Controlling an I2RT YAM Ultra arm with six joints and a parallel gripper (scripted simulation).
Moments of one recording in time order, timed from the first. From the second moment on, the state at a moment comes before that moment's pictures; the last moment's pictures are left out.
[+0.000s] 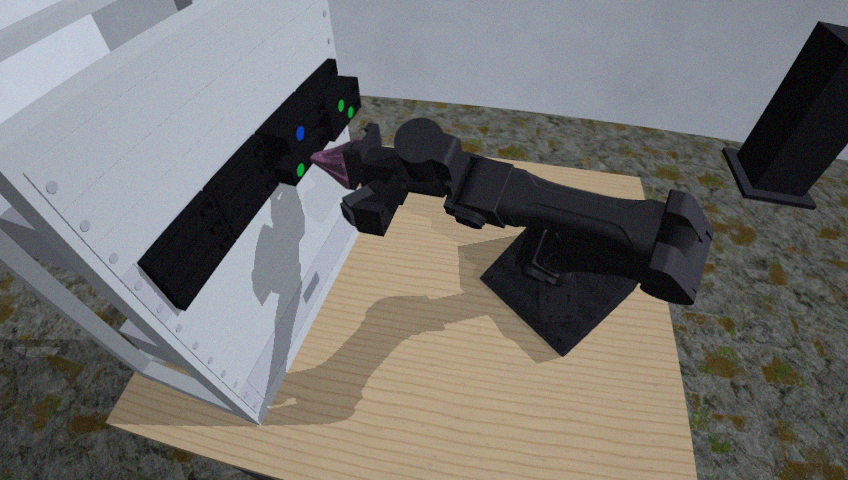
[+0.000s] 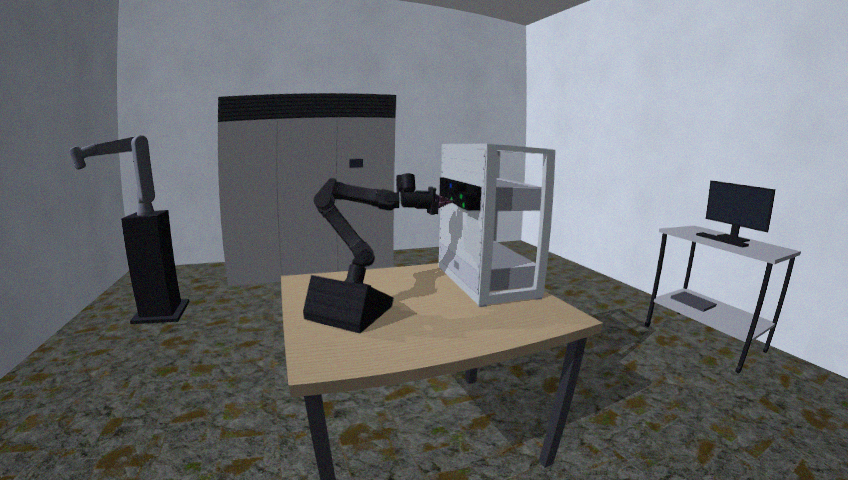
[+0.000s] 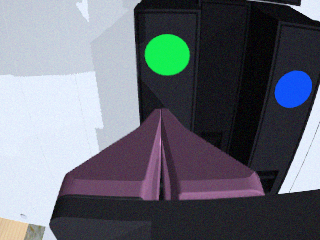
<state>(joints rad) -0.39 0.67 0.68 0.25 -0.18 -1.08</state>
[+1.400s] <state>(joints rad) -0.39 0.74 0.72 0.26 -0.19 -1.08</state>
